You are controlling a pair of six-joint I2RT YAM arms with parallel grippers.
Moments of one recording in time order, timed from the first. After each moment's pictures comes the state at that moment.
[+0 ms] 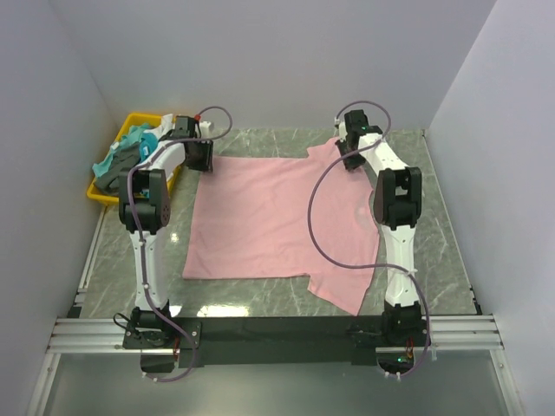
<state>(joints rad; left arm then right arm) -0.06 2.32 1.87 -0.51 0.19 0.05 0.13 2.44 2.12 -0.76 0.09 -0.20</state>
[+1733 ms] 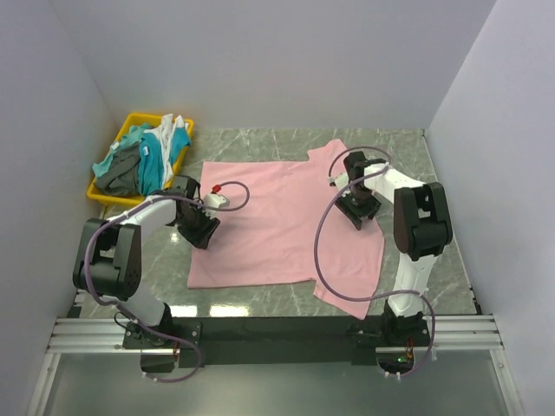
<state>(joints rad) -0.18 1.59 0.91 -0.61 0.25 0.54 0.19 1.95 1.34 -0.87 0.11 -0.47</state>
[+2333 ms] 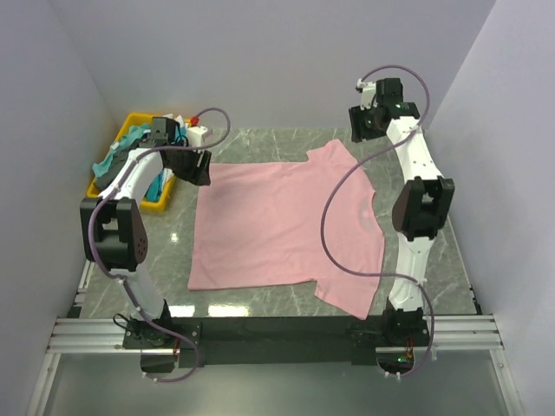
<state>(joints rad) -0.04 1.80 1.51 -0.71 0.44 0.39 0.05 2.14 2.14 -0.85 -0.16 -0.21</state>
